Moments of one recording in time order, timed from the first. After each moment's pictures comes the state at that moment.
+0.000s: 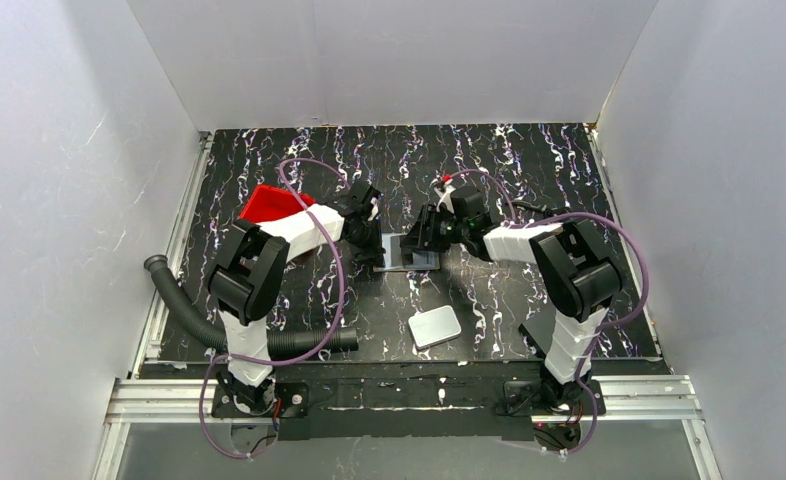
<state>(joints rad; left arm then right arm) -0.55 1.91 1.25 -0.52 0.18 -0.60 0.51 1.86 0.94 0.28 -0.48 0.64</state>
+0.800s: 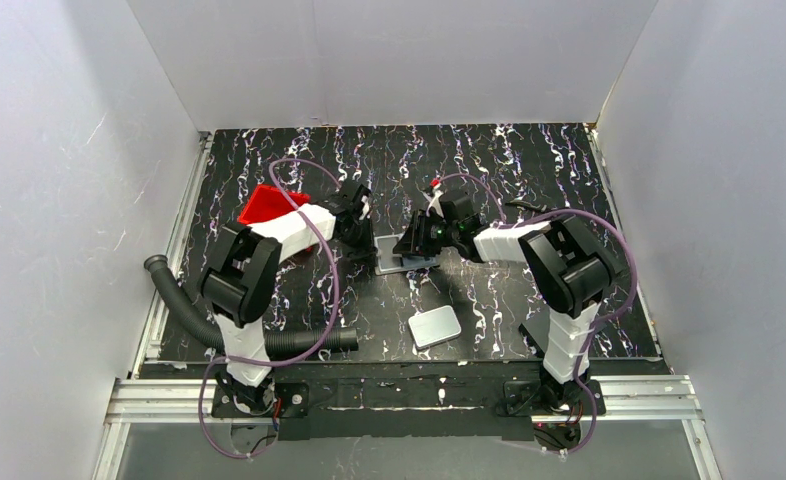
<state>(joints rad) -0.51 1.85 1.22 -0.53 0.18 -0.58 0.57 1.91 0.98 0.28 -0.48 0.67</state>
